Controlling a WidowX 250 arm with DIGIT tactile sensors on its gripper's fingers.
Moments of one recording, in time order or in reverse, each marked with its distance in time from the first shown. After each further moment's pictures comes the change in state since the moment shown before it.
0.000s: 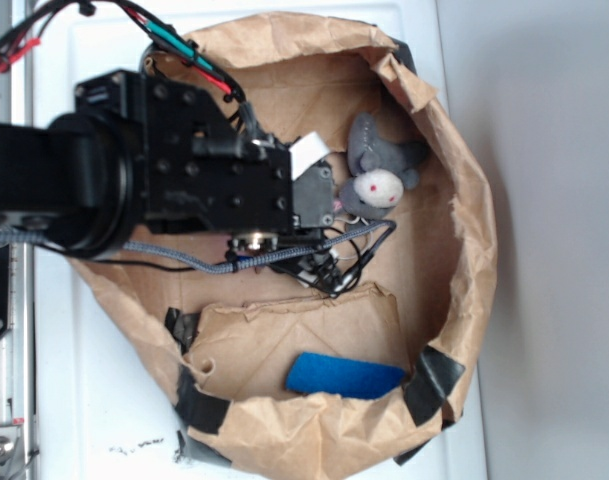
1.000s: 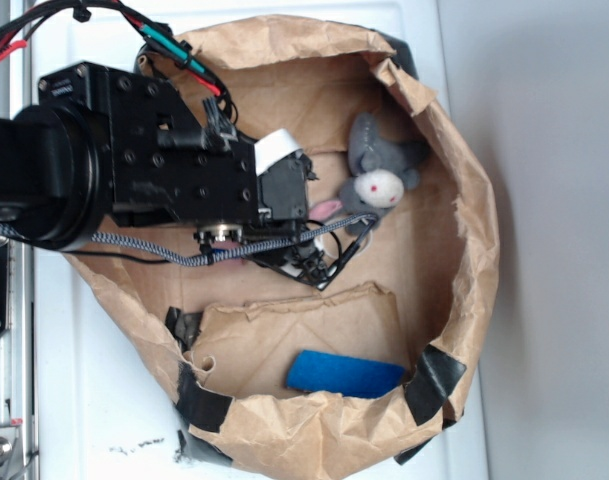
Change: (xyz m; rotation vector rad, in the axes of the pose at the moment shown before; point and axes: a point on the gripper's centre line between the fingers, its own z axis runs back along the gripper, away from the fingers) arm -0.003 -0.006 -0.014 -0.022 -0.099 -0.002
